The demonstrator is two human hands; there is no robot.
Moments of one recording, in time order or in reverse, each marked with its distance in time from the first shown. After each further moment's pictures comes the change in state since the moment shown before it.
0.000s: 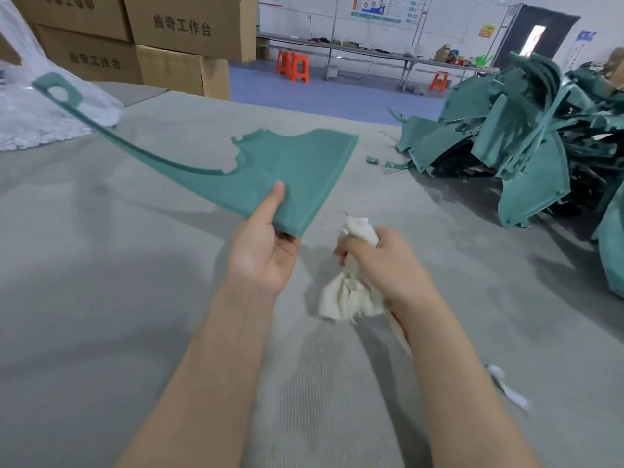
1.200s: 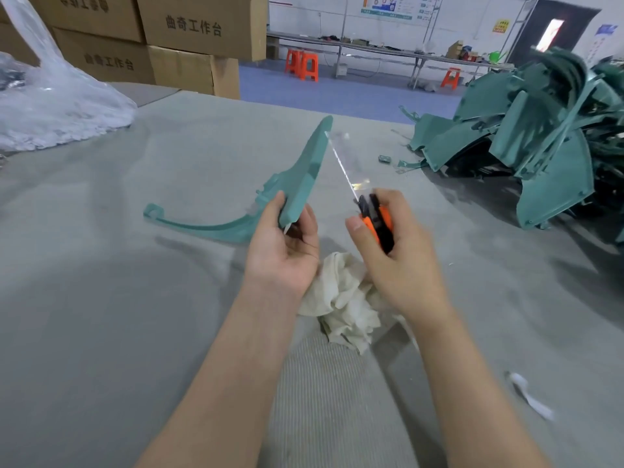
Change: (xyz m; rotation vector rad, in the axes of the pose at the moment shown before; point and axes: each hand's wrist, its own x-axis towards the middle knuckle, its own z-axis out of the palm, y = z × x) left_hand -0.002 0.004 -0.001 -0.399 0.094 -0.221; right_hand 0.001 0.007 0.007 -0.160 0.239 -0.584
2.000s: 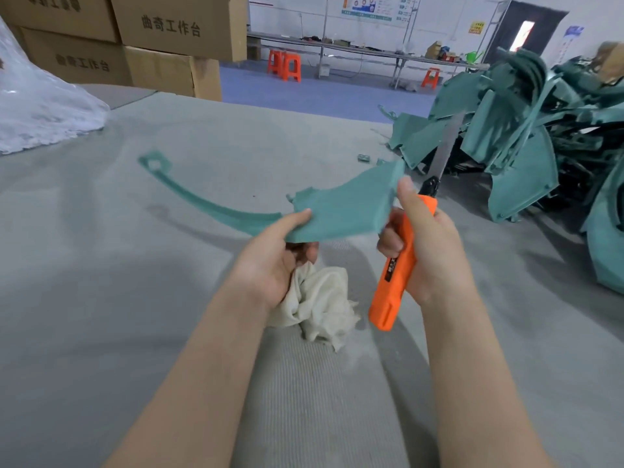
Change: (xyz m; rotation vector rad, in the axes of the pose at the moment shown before) left_hand 0.004 -0.014 -0.009 0.843 -0.008 0.053; right_hand 0.014 0.007 -0.036 0.799 0.127 0.518
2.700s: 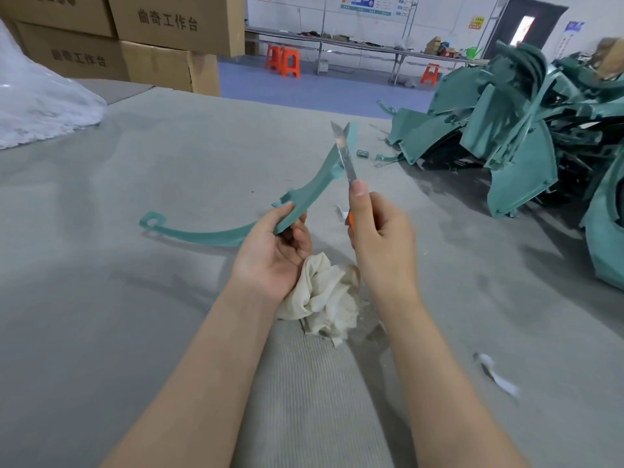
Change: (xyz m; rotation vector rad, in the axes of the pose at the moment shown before) left_hand 0.008 -0.006 -0.006 -0.467 -0.057 -0.074; right_hand -0.007 0.031 0.027 -0.624 0.090 -0.390
